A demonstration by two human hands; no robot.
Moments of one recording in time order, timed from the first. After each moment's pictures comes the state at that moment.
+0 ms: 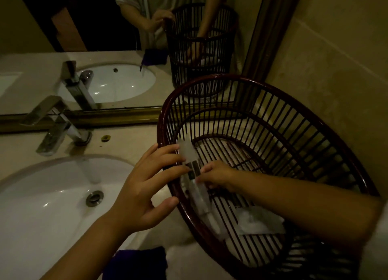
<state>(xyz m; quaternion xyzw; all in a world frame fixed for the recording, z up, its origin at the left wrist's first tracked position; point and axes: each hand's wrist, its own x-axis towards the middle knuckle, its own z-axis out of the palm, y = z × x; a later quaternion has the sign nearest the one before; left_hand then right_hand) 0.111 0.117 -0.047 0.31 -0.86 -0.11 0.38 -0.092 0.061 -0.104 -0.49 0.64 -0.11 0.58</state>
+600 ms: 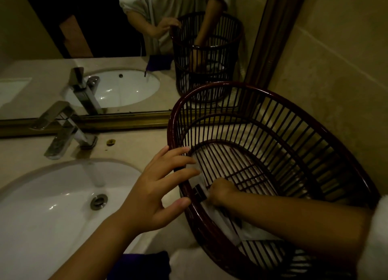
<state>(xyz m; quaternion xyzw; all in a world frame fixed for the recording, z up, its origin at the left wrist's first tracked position) 0.104 0.115 -0.043 0.31 -0.87 -0.12 0.36 -0.078 0.077 -0.136 -0.52 0.74 0.06 0.42</state>
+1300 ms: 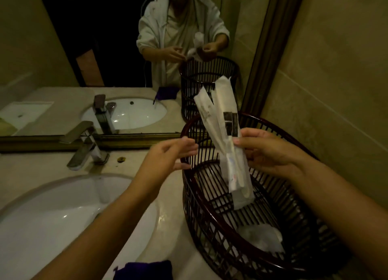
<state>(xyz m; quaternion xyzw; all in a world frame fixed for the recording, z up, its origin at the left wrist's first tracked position) 0.092 0.115 0.036 0.45 -0.58 -0.51 0.45 -0.128 0.107 0.074 -0.45 0.49 -0.38 0.64</state>
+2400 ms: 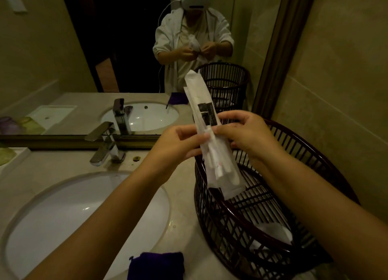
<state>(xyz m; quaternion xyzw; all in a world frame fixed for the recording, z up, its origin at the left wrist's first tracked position) 0.101 0.127 0.073 0.36 -0.54 -0.59 0.47 -0.057 0.130 0.102 -0.54 0.53 -0.48 0.45</state>
